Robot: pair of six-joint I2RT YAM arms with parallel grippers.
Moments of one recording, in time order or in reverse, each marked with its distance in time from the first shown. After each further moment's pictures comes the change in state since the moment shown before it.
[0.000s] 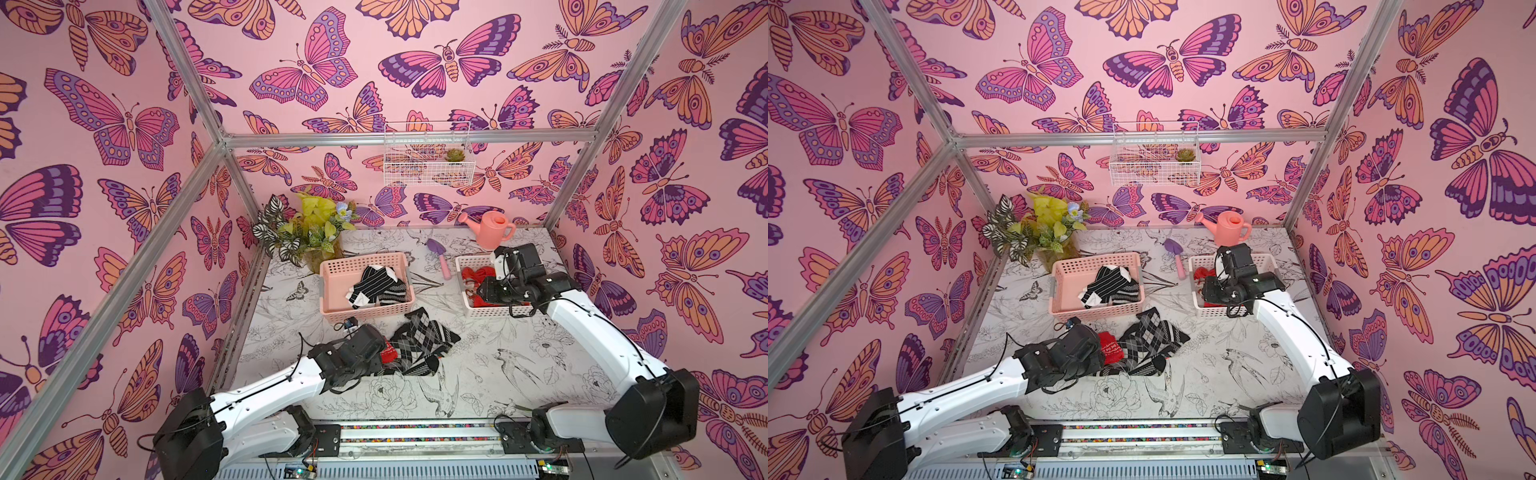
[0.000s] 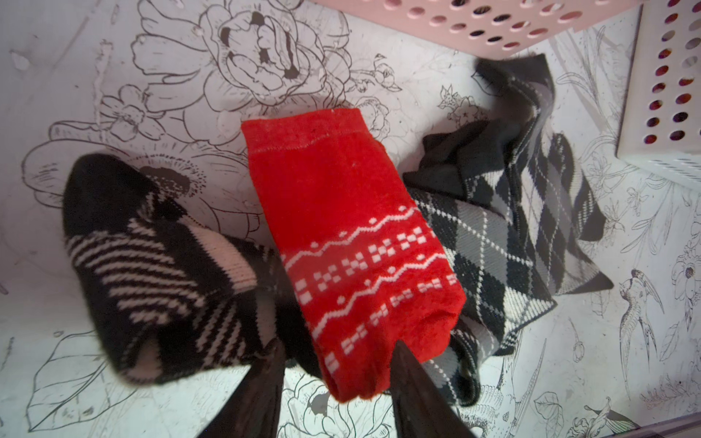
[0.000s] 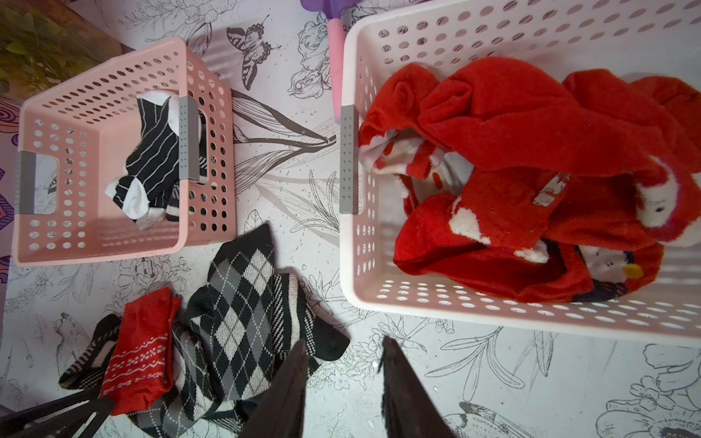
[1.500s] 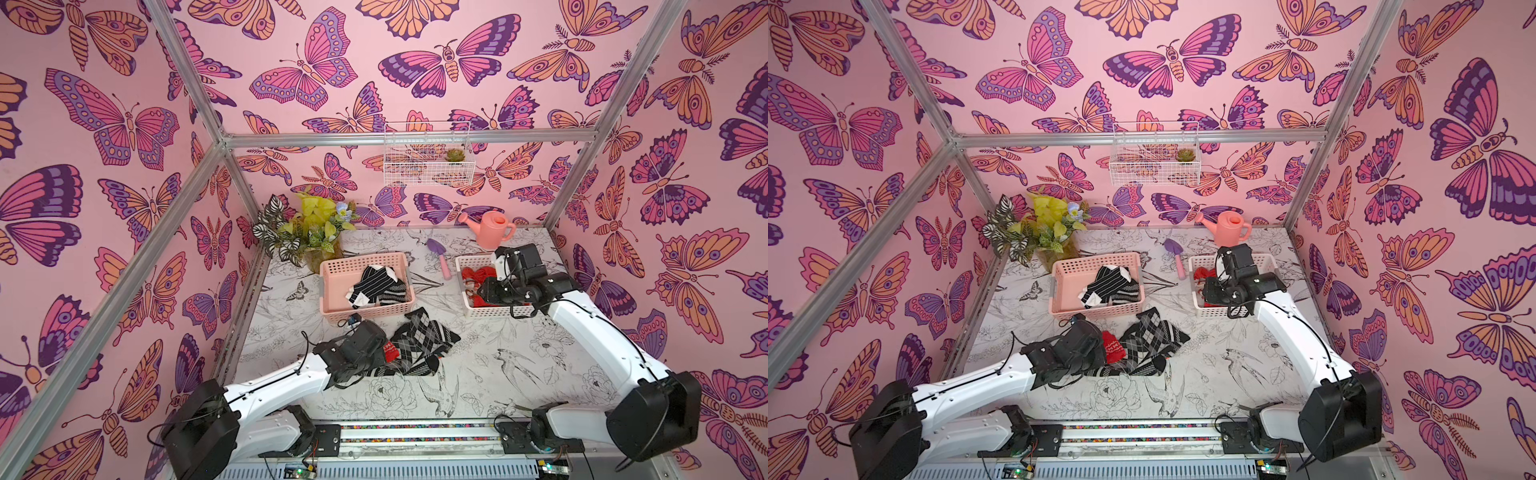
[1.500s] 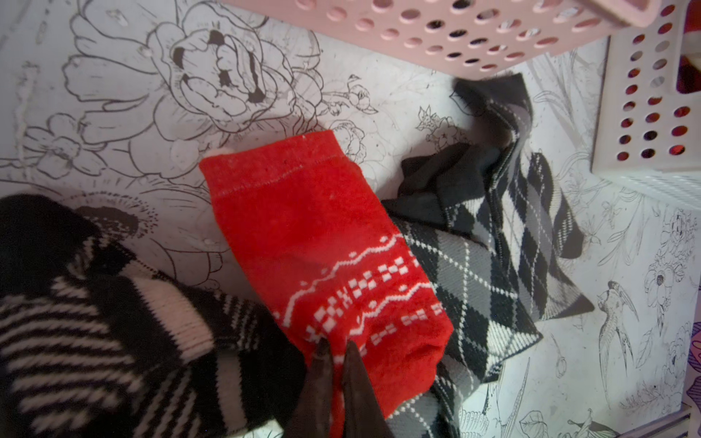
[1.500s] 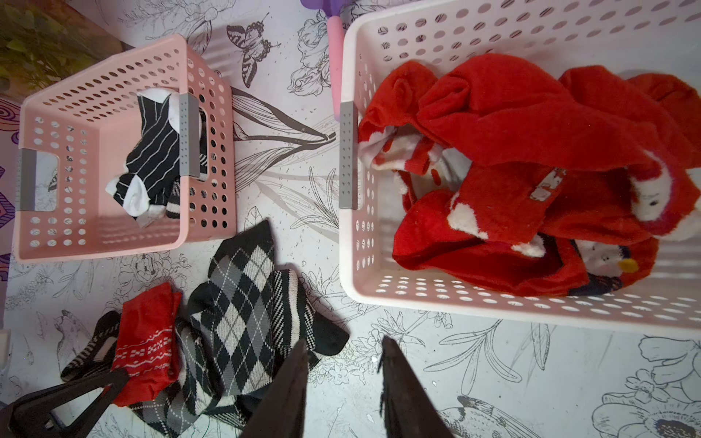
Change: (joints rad) left arm 0.037 0.071 -0.008 0.134 0.037 0.047; right arm 0.000 -0.013 0.000 -0.013 0.000 -0.001
